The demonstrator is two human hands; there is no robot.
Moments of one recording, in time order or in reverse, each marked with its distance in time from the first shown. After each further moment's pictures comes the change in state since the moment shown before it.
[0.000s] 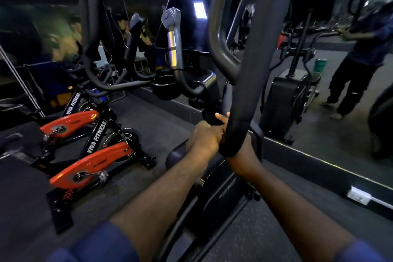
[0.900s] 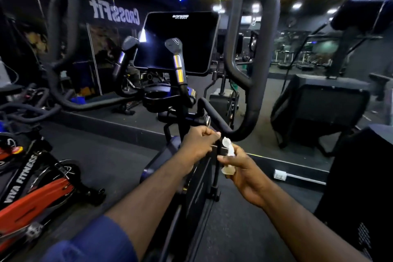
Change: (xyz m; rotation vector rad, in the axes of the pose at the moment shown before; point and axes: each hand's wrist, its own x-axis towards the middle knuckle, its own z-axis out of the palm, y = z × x) left_hand -0.016 -0.055 -0.143 -0.186 -0.542 0.349; right_hand -0.084 -0.225 0.048 0.758 0.174 0.762
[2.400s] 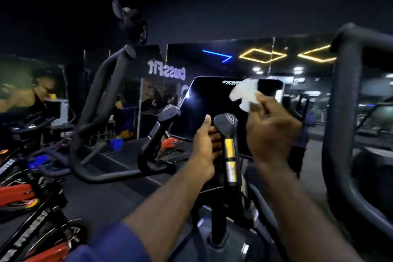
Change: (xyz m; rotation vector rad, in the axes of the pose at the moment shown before) left_hand 0.268 0.088 -0.145 -0.796 0.222 0.065; right_hand 0.314 -0.206 0.120 -0.716 0.731 -1.319
